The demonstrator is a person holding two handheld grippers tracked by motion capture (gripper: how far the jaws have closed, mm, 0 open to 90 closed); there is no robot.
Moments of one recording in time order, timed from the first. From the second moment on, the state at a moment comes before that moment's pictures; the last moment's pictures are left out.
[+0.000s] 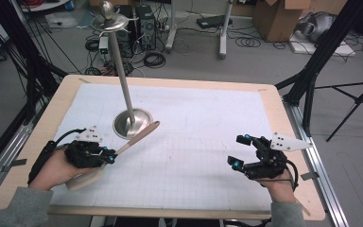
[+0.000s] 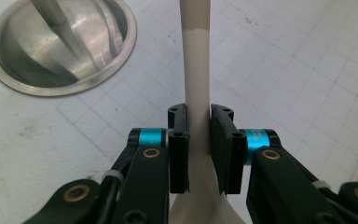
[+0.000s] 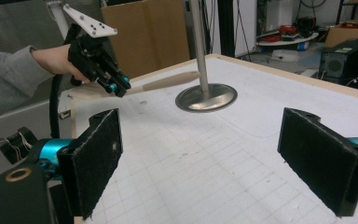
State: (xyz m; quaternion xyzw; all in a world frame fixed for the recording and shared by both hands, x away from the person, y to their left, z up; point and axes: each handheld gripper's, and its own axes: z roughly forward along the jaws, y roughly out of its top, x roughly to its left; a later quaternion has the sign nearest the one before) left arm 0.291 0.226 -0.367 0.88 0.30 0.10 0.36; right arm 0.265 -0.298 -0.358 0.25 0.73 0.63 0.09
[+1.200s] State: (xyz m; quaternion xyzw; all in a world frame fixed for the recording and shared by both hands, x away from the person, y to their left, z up) left arm 0.299 0.271 -0.337 0.85 0.30 0.12 0.41; right arm 0.265 -0.293 -0.362 0.25 0.74 0.61 0.09
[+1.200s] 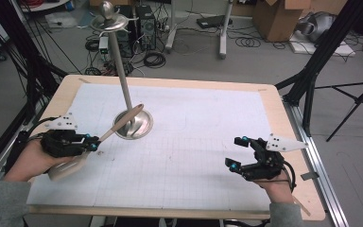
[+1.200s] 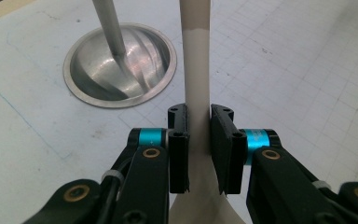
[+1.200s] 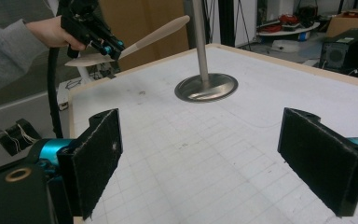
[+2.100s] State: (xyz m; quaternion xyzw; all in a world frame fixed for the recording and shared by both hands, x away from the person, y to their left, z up) left arm 0.294 0.303 -0.305 0.83 0.30 0.15 0.45; right arm 0.266 -0.294 -0.363 0.25 0.74 0.61 0.09
